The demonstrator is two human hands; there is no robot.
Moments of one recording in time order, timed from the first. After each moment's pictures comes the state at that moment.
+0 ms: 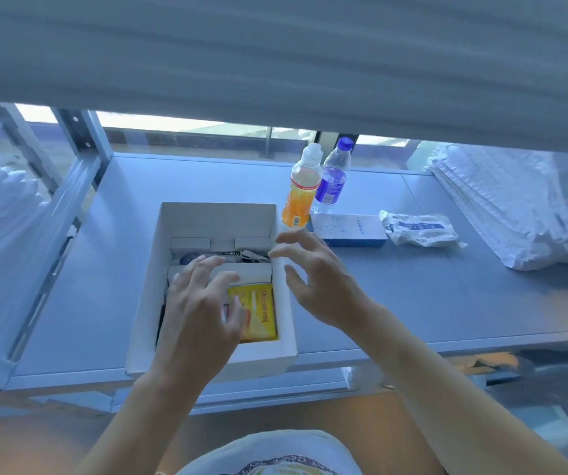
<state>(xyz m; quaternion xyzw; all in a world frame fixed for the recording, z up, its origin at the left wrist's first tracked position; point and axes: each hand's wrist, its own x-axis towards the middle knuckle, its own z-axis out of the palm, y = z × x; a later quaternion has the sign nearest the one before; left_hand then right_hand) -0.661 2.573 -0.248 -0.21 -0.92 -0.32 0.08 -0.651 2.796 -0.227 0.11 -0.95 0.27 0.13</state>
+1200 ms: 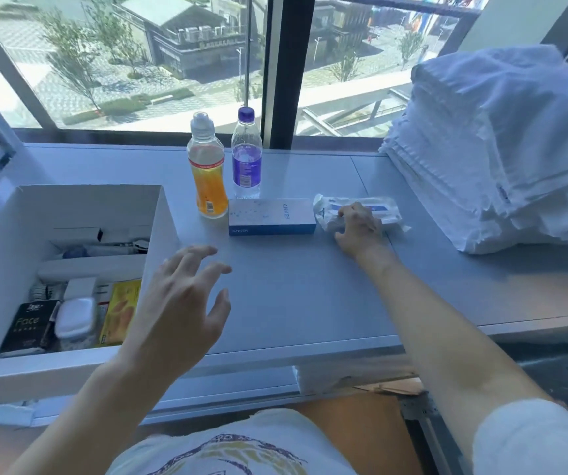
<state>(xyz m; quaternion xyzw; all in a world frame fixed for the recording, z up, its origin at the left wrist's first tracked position) -0.621 2.741 -0.266 -0.28 -0.93 -0.23 0.07 -0.694 3.120 -0.338 -0.21 -0.97 0.08 0.04</state>
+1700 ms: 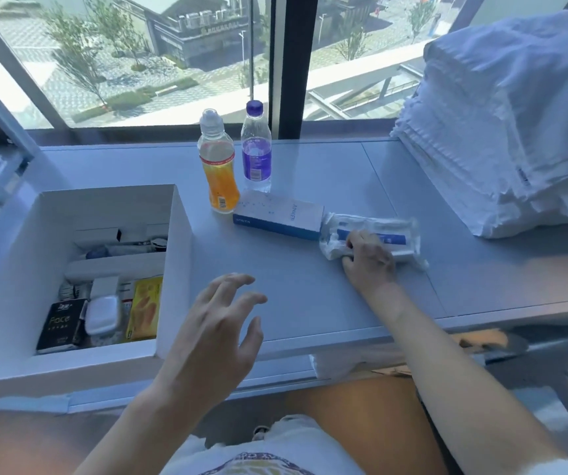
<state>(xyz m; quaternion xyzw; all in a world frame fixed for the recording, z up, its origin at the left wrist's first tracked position) -0.586 2.740 -0.271 -0.33 -0.90 -0.26 0.01 -0.625 3.074 -0.369 -0.20 -0.97 0.11 0.11</state>
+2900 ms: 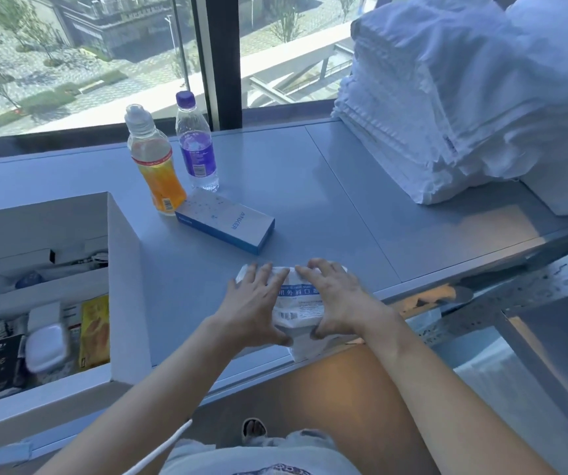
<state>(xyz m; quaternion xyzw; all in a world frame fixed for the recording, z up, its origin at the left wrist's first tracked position) -0.634 2.853 -0.357 -0.45 -0.87 -0.04 -0.20 -0.527 3.037 -0.340 -0.11 -0.98 0.11 -0.15</state>
